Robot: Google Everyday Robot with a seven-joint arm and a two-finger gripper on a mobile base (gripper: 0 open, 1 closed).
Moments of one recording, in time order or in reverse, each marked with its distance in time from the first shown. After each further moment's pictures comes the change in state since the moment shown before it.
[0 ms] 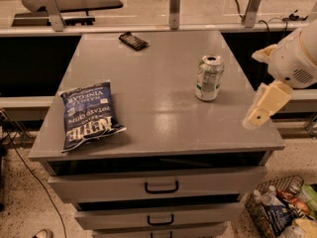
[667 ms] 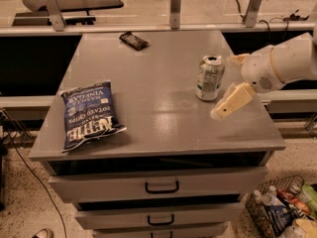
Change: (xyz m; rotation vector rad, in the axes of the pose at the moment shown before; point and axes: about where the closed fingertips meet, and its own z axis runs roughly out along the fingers) arm -0.031 -0.032 0.075 -0.020 -0.314 0.081
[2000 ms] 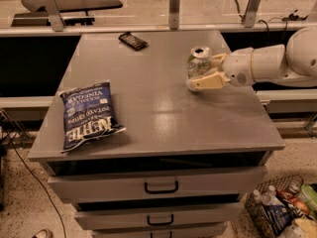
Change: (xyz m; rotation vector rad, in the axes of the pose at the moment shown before) arm -0.027 -0.052 0.062 0.007 -0.309 0.055
